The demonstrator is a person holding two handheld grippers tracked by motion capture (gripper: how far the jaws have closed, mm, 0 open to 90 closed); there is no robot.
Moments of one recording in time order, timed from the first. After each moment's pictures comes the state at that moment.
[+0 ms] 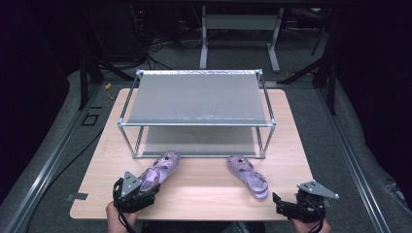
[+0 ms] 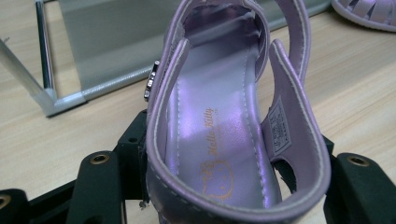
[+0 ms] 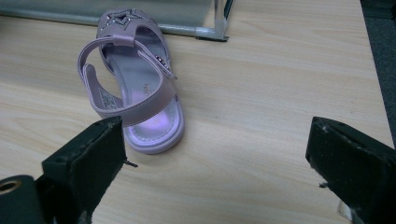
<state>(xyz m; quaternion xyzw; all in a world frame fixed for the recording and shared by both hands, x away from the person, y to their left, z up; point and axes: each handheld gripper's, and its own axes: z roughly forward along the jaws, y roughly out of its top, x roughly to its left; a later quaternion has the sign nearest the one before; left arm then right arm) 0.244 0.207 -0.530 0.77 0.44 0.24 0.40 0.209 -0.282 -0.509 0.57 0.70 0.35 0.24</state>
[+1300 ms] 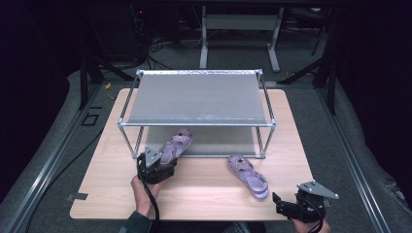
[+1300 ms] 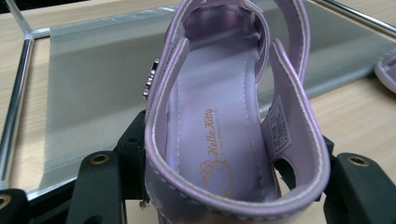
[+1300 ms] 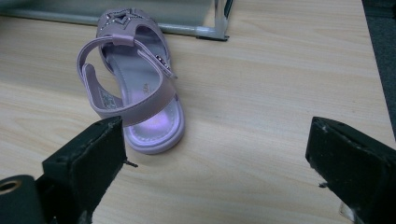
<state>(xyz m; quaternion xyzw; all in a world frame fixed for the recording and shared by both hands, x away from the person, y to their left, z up) 0.323 0.157 -0.533 0.73 0.46 0.27 0.42 0.209 -0.282 -0.510 0.57 0.70 0.35 0.23</state>
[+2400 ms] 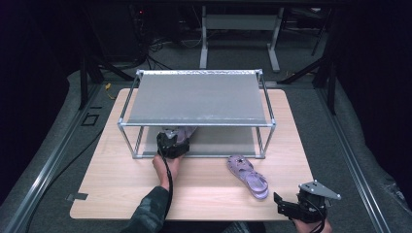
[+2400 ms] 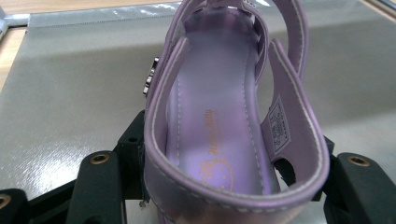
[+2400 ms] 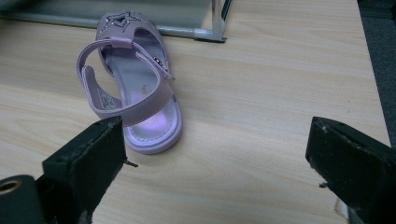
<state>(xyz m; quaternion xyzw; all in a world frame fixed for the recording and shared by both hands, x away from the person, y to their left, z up) 0.413 0.114 -0.548 0.71 0.53 0.26 0.38 0.208 -0.286 -0.508 0.58 0.70 0.36 0.23</state>
